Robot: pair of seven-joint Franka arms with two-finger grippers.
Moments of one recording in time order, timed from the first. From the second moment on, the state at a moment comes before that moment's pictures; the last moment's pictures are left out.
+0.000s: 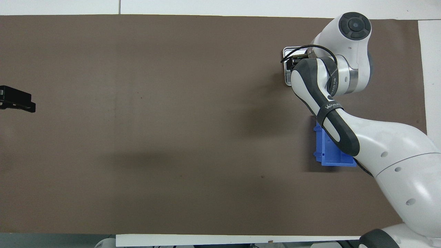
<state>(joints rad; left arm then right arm) -0.06 -0.08 -0.02 -1.65 0.02 1.49 -0.06 0.22 0.60 -0.10 -1.55 0.02 2.21 0.08</state>
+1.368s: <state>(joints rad) -0.06 -0.08 -0.02 -1.65 0.02 1.49 -0.06 0.27 0.50 -0.09 -1.50 0.05 1.95 0.19</state>
